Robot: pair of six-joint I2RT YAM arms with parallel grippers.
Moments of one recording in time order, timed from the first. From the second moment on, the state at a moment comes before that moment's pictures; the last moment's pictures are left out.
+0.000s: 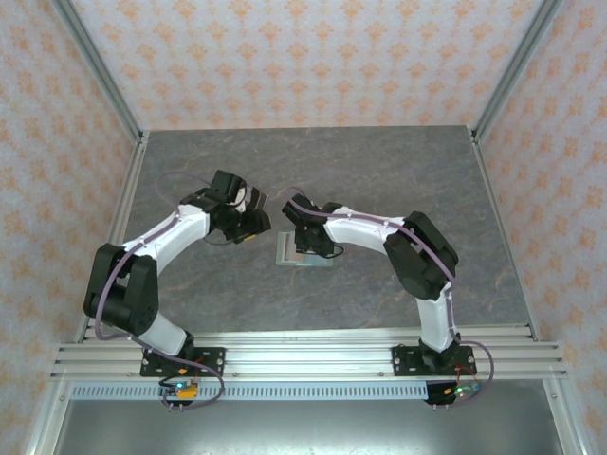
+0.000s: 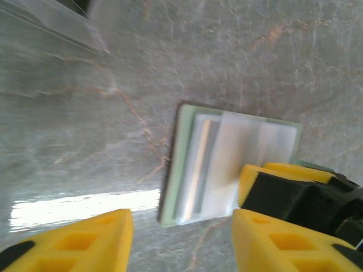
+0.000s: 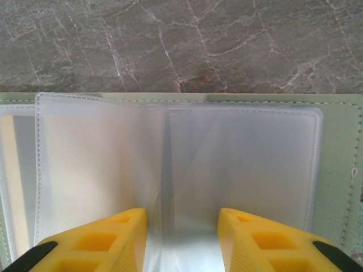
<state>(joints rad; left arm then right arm) -0.28 1.56 1.03 -0.59 0.37 -0.65 0.80 1.99 1.37 -0.66 0.09 0.83</state>
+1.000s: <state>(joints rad) -0.42 1.78 1.03 -0.47 0.47 -0.72 0.79 1.97 1.33 -0.60 0.06 0.87</state>
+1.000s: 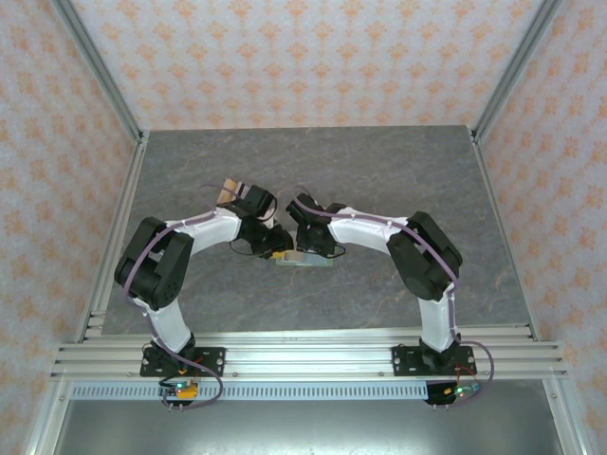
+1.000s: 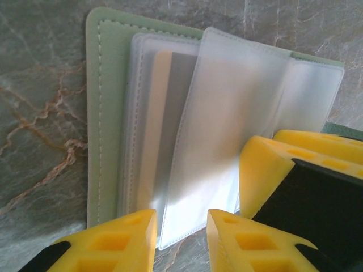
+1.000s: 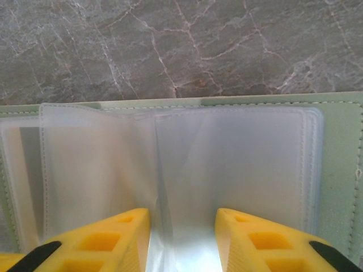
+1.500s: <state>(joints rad) -0.42 1.81 1.05 -0.47 0.50 -0.72 0.75 1.93 1.26 -0.51 -0.03 0.91</state>
